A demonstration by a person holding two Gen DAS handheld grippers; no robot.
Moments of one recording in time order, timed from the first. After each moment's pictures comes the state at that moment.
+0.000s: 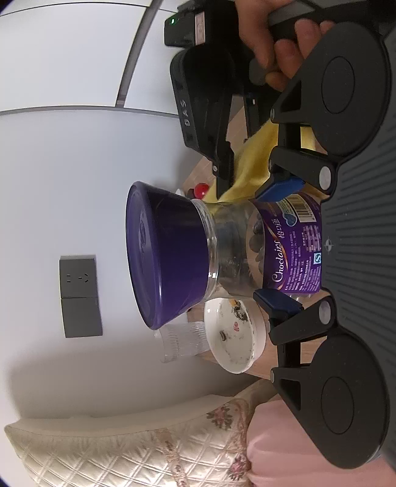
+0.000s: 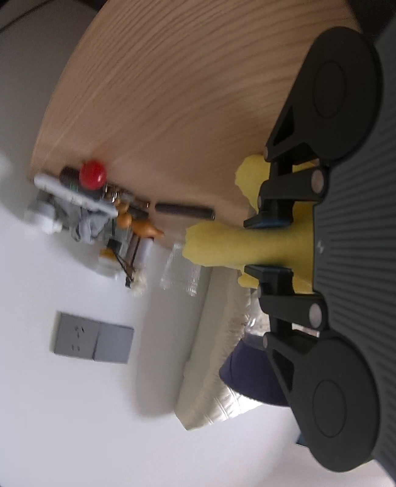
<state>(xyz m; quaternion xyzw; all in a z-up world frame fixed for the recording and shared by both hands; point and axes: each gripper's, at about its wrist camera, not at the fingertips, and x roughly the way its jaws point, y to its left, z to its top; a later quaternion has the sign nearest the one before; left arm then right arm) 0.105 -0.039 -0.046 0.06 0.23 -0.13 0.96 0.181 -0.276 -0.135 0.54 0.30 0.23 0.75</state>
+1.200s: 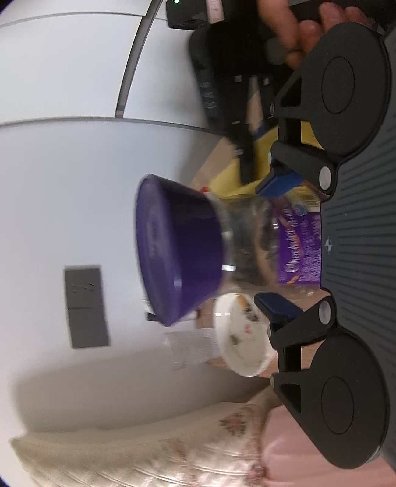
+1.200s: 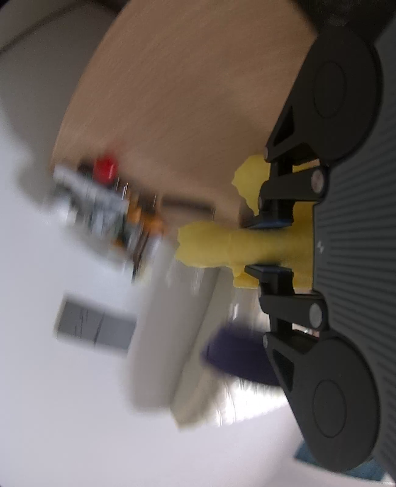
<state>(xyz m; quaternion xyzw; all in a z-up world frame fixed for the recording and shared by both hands) 0.116 -0.028 -0.039 0.08 0.22 -0.16 0.96 0.149 -0.274 -0.121 0.51 0.29 0.19 0.79</state>
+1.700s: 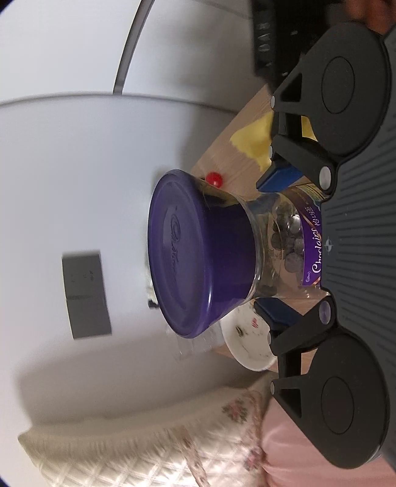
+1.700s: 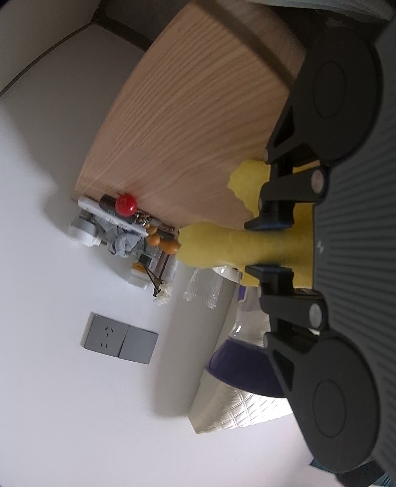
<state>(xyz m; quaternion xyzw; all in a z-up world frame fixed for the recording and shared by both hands) 0.127 -0.072 -0.029 0.08 0.24 -0.07 0.96 0.119 -0.305 -0.141 0.53 0.25 0.17 0.79</state>
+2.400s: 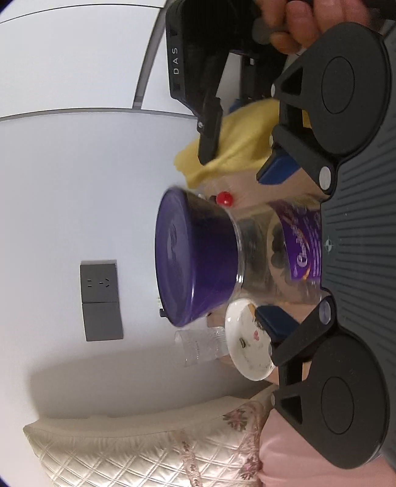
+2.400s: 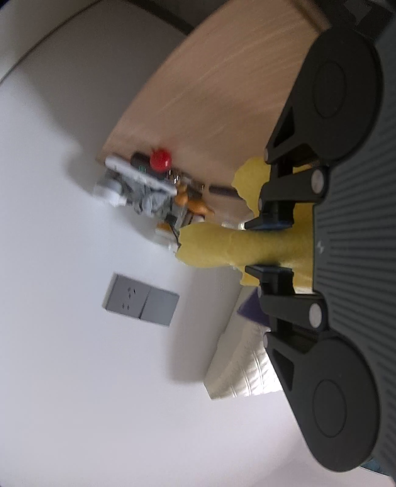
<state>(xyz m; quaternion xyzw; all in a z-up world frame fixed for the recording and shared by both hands) 0.094 -0.053 -0.033 0.06 0.20 -0.12 0.97 0.134 -0.320 -0.103 0.53 0.19 0.21 0.80</state>
